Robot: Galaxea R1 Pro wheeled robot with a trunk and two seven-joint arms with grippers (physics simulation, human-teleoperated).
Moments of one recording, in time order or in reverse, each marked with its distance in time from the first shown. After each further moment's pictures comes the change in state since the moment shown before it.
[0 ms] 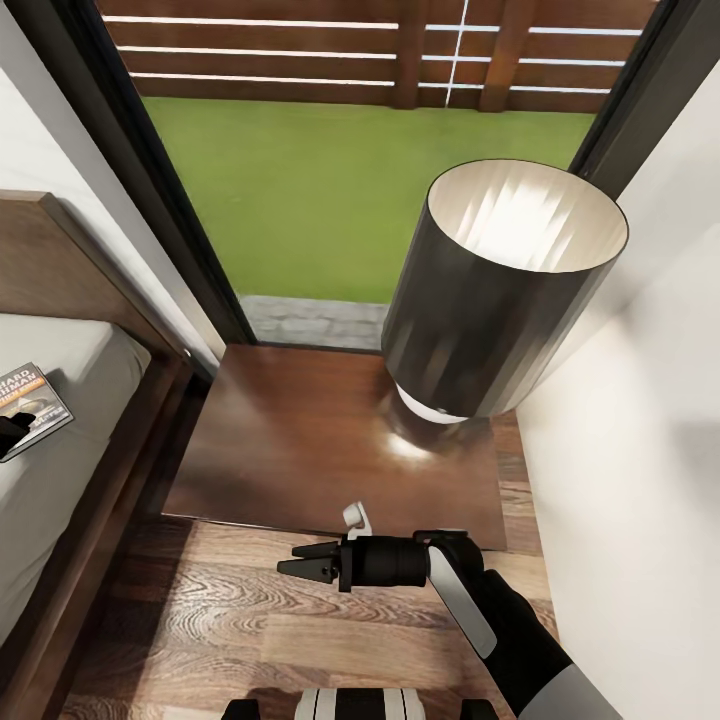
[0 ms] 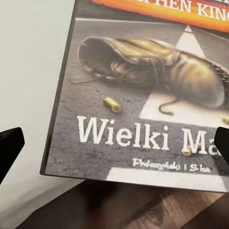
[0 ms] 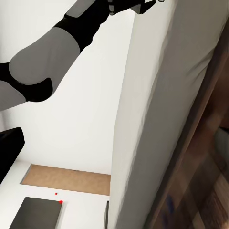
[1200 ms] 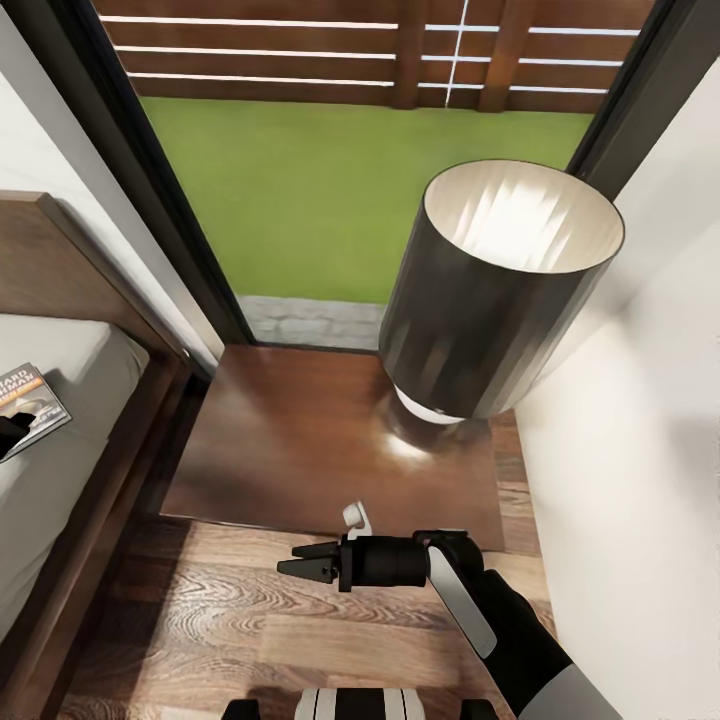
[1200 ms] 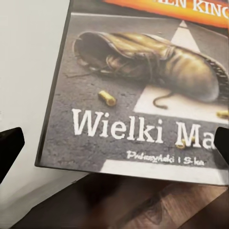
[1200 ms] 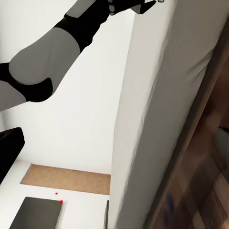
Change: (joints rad) left arm 0.000 0.000 0.000 0.000 0.000 0.000 0.000; right arm 0.000 0.000 0.000 0.000 0.000 0.000 0.000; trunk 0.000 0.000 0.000
